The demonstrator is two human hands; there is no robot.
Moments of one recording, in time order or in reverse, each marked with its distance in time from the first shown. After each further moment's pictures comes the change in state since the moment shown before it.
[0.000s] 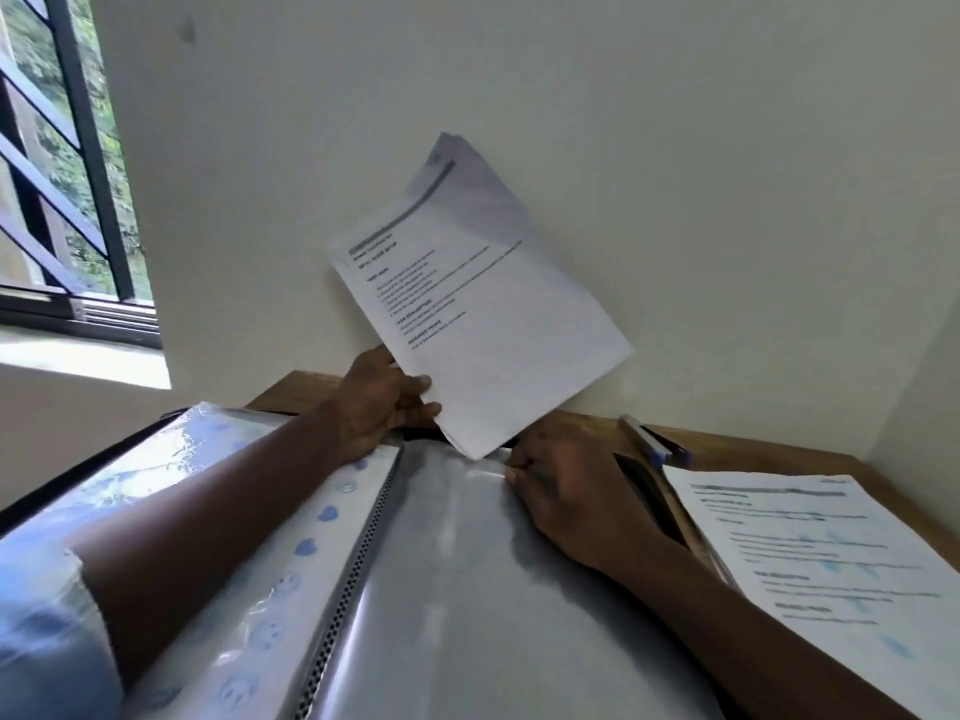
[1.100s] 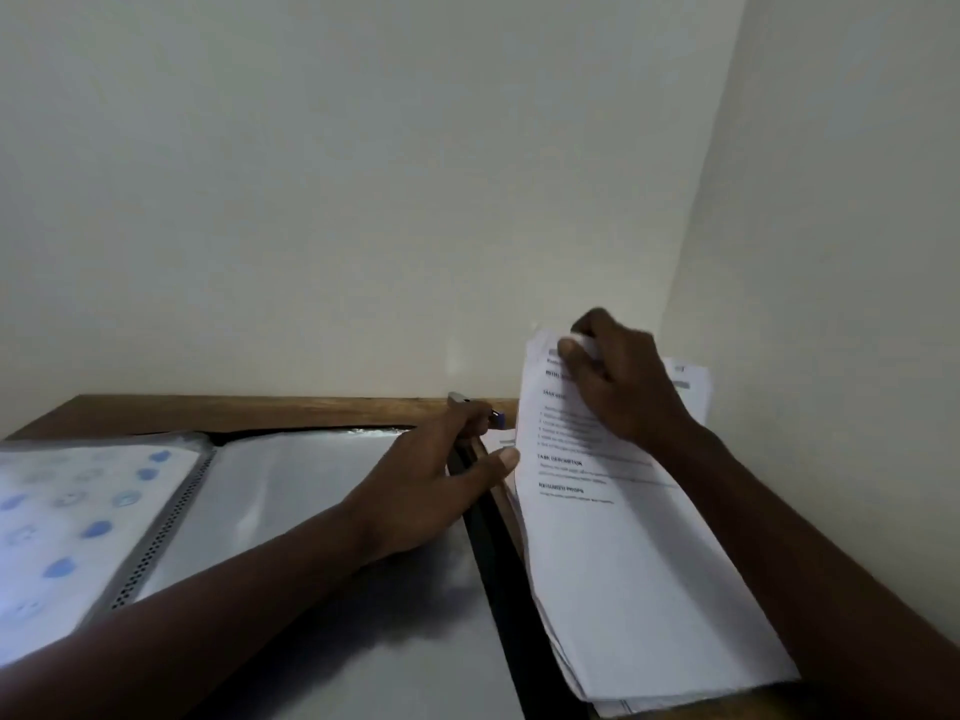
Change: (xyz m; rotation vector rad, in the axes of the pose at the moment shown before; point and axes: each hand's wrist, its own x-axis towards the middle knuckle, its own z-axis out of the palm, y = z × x) left_hand -0.129 -0.045 0.167 0.701 -0.572 0.477; right_hand -0.059 0.132 -0.143 -0.035 0.323 0.242
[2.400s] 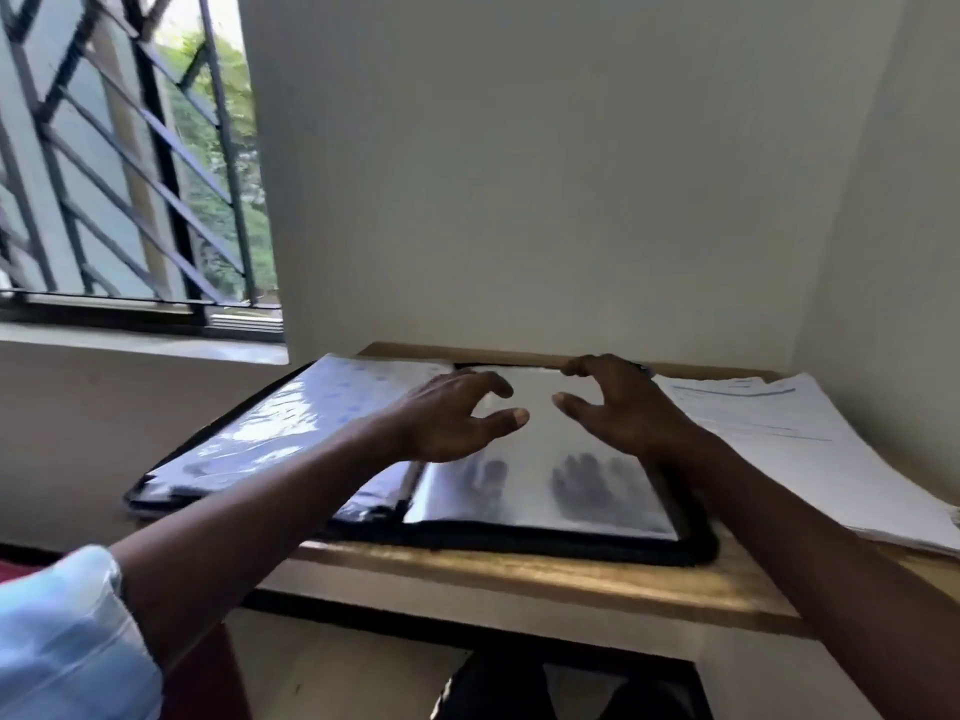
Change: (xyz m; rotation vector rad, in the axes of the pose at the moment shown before) left_hand -0.172 0.072 -0.105 0.703 -0.041 -0.302; right_hand -0.096 -0.173 0.022 0.163 -0.443 0.043
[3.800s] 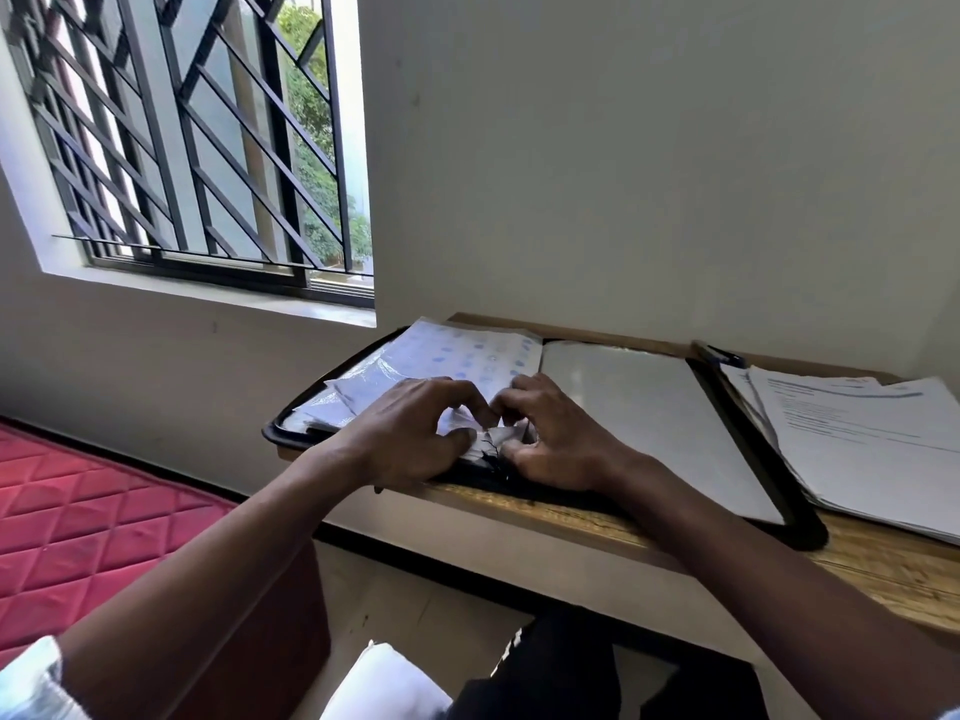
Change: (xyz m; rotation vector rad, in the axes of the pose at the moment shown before) left_hand -0.114 -0.067 -0.015 -0.077 0.153 -0.123; right_hand -0.032 -0.132 0.080 0.183 -0.311 -0.411
